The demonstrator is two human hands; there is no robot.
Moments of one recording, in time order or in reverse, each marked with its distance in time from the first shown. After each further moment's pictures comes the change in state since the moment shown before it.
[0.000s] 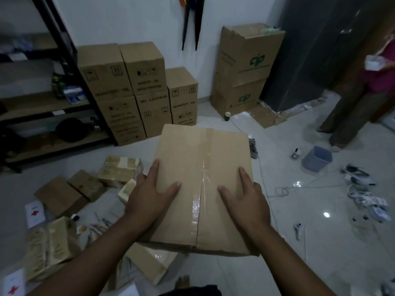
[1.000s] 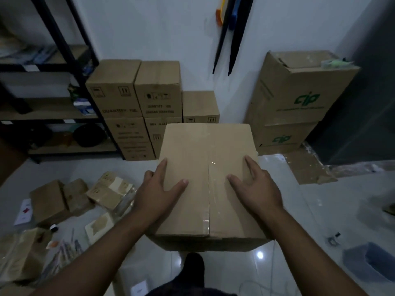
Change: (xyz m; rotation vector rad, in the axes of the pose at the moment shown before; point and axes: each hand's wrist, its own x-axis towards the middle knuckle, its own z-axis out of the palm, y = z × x) left_hand 0.361 0.231 0.150 -0.036 0.207 -0.191; right_hand 0.557 -0.022 -0.068 -0.039 -0.279 -0.322
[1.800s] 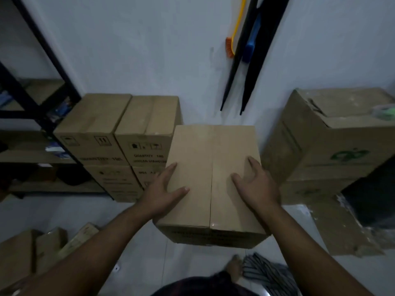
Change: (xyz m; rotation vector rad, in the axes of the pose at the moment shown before) left_hand 0.464 0.086 0.042 -0.175 -0.098 0.055; right_hand 0.488 -0.079 0.007 0.013 0.038 -0.029
